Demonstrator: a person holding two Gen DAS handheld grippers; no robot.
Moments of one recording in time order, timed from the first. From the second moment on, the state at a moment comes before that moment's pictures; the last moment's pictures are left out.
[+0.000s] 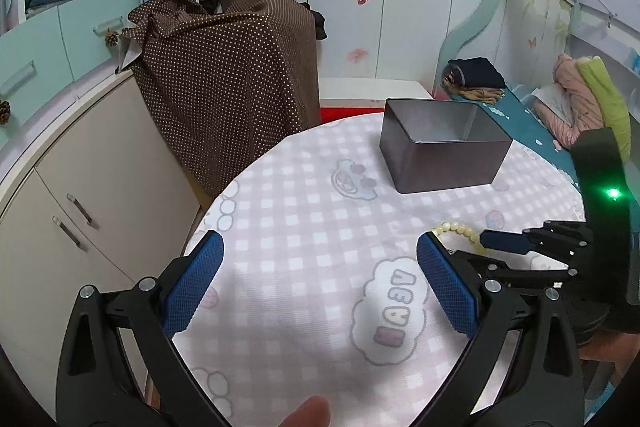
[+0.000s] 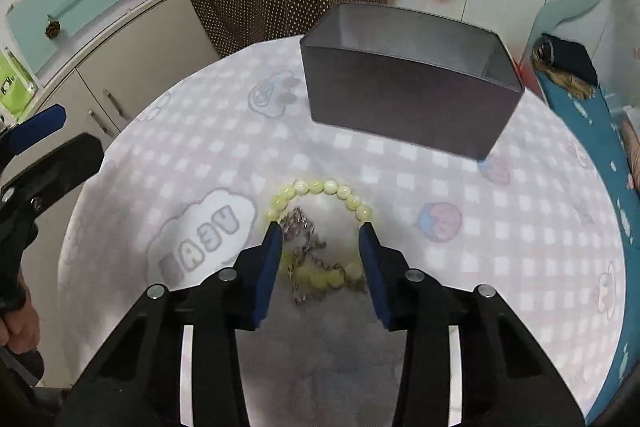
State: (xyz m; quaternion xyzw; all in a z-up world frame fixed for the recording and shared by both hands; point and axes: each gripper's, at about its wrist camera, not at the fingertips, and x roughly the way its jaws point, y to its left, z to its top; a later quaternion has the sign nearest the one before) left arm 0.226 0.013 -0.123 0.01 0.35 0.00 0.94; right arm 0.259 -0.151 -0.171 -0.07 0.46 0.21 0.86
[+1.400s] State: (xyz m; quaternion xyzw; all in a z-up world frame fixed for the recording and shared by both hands) left arm 0.266 -0.036 -0.153 0.03 0.41 -0.09 0.91; right arm 0.243 -0.199 -0.102 0.00 0.39 0.25 0.89
